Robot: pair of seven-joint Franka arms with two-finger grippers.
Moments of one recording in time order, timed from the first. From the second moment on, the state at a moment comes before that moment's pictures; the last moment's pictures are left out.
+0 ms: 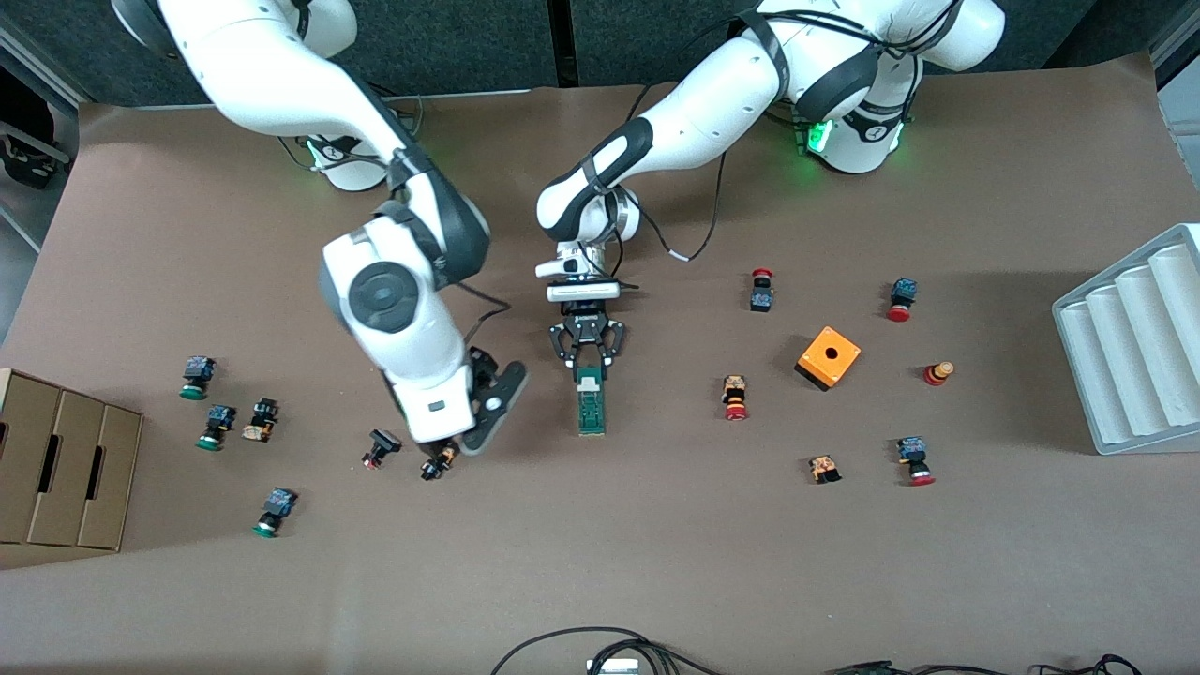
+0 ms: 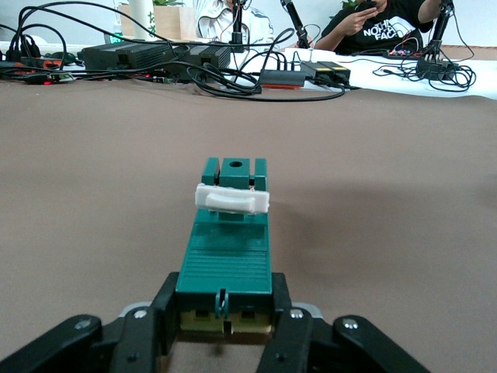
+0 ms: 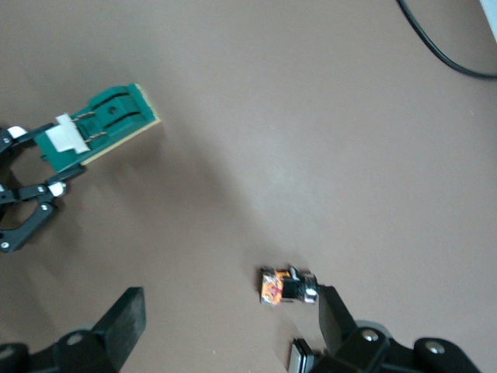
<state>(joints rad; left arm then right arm) -0.83 0.98 -0.33 -1.63 1.90 1.94 -2.52 0.45 0.50 0.08 -1.52 -0.13 2.09 -0.50</state>
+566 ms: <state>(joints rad) -0.83 0.98 -0.33 -1.63 1.90 1.94 -2.52 0.53 0.57 0.08 -1.52 -0.13 2.16 -0.57</state>
